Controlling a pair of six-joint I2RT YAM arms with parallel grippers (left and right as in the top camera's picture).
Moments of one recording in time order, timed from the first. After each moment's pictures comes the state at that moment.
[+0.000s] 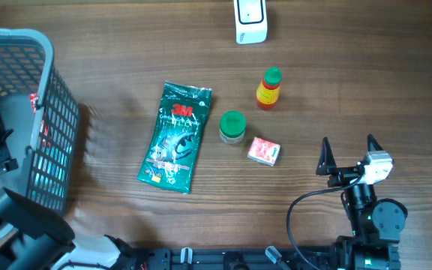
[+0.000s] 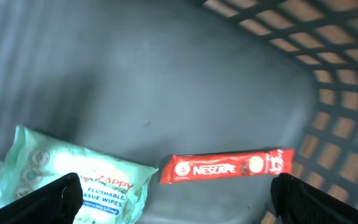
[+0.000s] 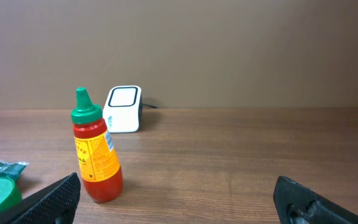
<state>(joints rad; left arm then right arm) 0.77 1.70 1.40 -0.95 -0.06 -1.18 -0.11 0.02 0.01 0.01 -0.18 0.04</state>
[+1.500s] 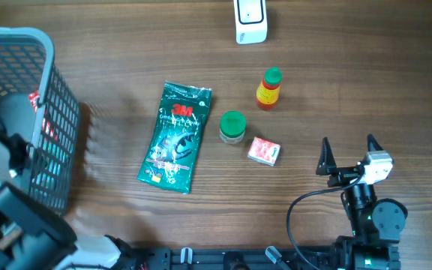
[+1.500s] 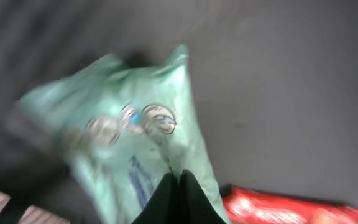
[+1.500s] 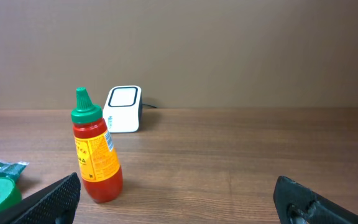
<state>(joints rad) 0.77 1.64 1.13 -0.84 -0.01 -1.57 -0.11 0.02 0.01 0.01 -0.18 0.04</state>
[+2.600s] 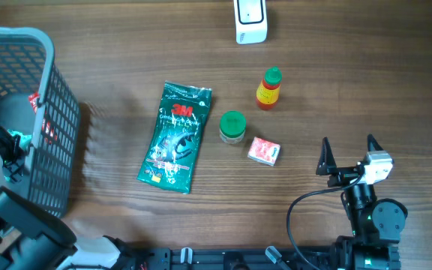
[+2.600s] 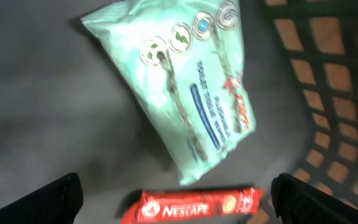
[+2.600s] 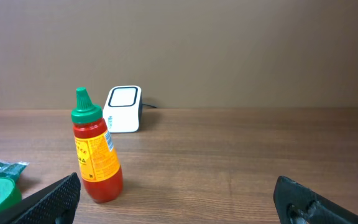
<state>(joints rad) 0.82 1.66 1.13 -0.61 0.03 -1.56 -0.11 0.02 0.01 0.01 -0.18 0.04</state>
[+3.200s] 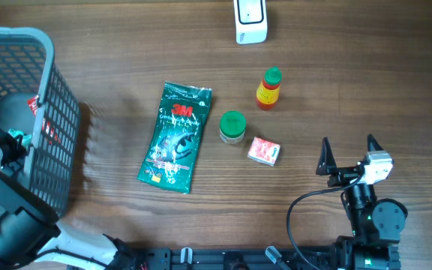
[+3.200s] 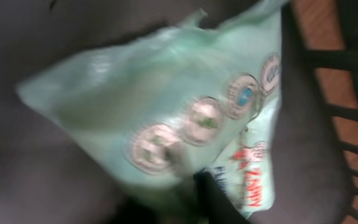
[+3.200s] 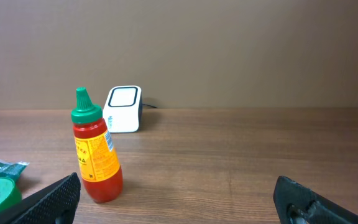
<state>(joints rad) 0.82 1.84 1.17 -0.52 -0.04 -1.58 -0.11 0.02 0.01 0.01 -0.18 0.04</state>
